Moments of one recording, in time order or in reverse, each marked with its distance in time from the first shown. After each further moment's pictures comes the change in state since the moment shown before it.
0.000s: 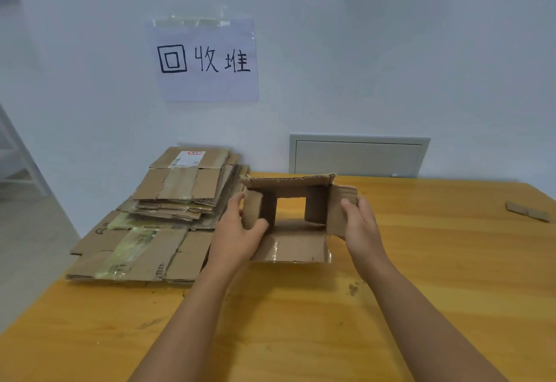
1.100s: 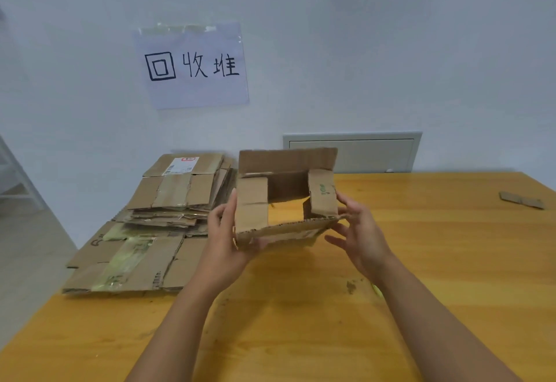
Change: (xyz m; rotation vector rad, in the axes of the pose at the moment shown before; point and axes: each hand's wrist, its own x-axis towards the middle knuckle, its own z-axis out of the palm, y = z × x) left_hand -0.018 -0.008 -0.019 -0.045 -0.158 0.221; right_hand -0.001 0.000 -0.018 0.309 -0.291 0.116
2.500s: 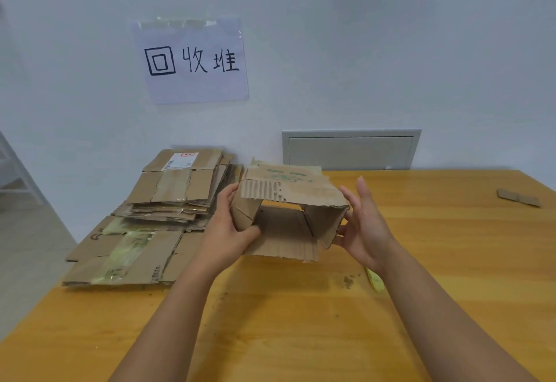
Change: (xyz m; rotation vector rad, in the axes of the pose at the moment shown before) left_hand 0.008 0.022 -0.006 -0.032 -0.005 -0.099; right_hand 0.005 -0.009 -0.008 0.231 -0.044 0.186
